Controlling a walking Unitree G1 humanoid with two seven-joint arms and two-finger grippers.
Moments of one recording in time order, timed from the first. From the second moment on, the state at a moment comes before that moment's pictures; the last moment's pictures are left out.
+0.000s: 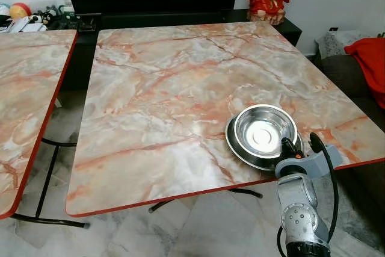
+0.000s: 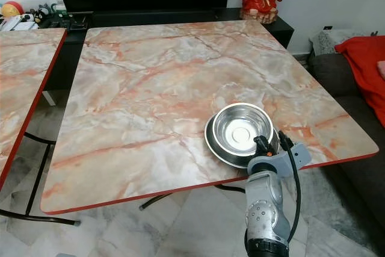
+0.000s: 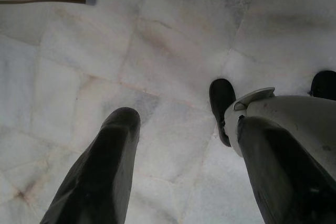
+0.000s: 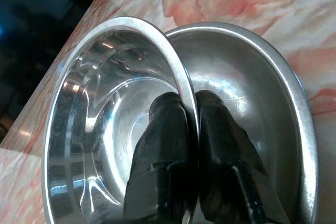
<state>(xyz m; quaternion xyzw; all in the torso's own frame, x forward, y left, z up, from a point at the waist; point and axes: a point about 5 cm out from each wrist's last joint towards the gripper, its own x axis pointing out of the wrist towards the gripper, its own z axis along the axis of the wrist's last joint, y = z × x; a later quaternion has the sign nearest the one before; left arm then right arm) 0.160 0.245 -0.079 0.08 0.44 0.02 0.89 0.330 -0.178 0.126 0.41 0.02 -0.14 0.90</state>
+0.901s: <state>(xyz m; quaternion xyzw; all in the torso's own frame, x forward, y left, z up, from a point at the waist) 0.160 0.244 -0.079 0.08 0.44 0.02 0.89 0.331 -0.175 0.125 0.39 0.03 -0.12 0.91</state>
